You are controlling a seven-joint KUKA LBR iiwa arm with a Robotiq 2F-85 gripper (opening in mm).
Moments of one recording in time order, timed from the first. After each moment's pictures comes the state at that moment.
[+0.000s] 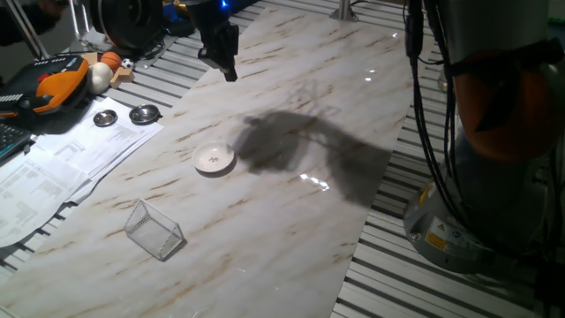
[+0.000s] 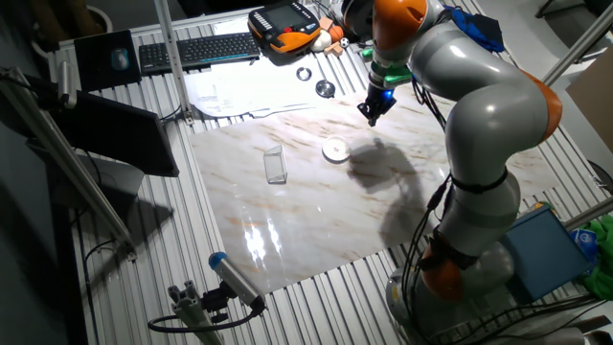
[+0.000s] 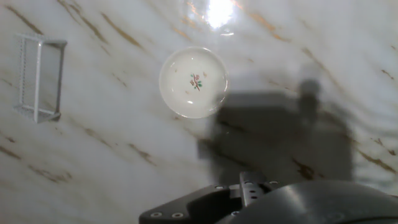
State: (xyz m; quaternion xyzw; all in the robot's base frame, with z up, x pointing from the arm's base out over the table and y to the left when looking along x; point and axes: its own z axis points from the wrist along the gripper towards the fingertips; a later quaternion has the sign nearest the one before) arm 0.515 0.000 0.236 0.03 -1.00 -0.04 0.09
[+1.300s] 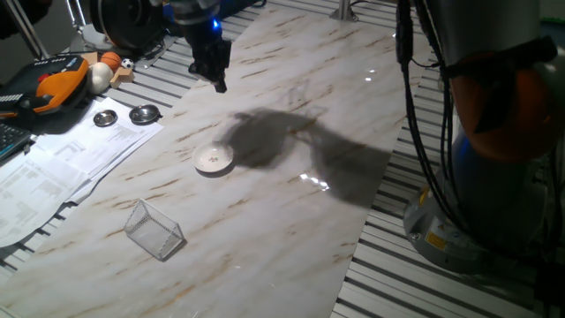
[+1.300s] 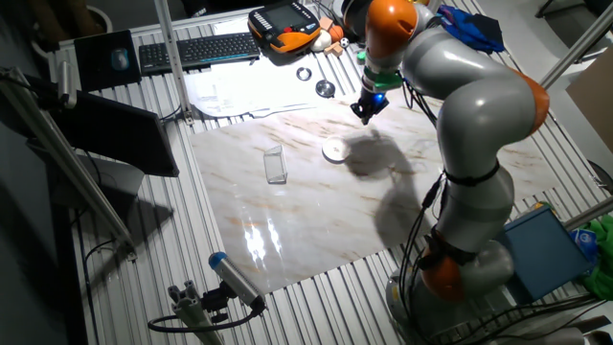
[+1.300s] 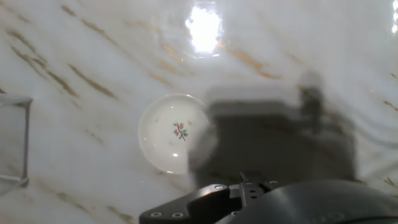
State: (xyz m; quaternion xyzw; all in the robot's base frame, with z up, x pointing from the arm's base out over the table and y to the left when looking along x) arm 0.560 -0.005 0.168 0.00 -1.00 -0.01 0.08
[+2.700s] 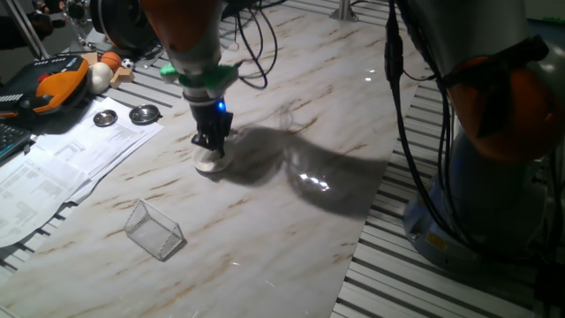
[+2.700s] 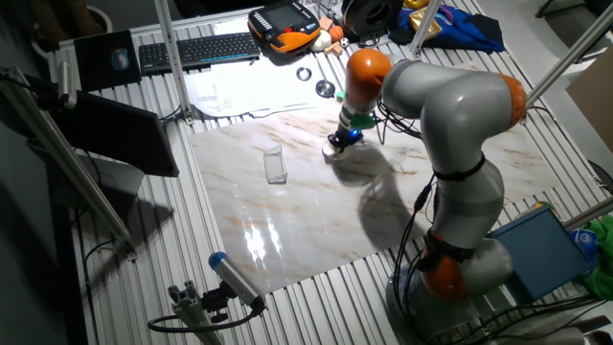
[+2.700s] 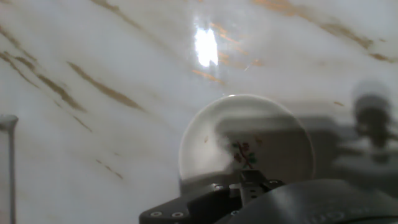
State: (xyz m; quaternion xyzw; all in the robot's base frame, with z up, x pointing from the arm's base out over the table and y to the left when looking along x) arm 0.545 0.066 0.041 -0.04 -1.00 -0.04 0.03
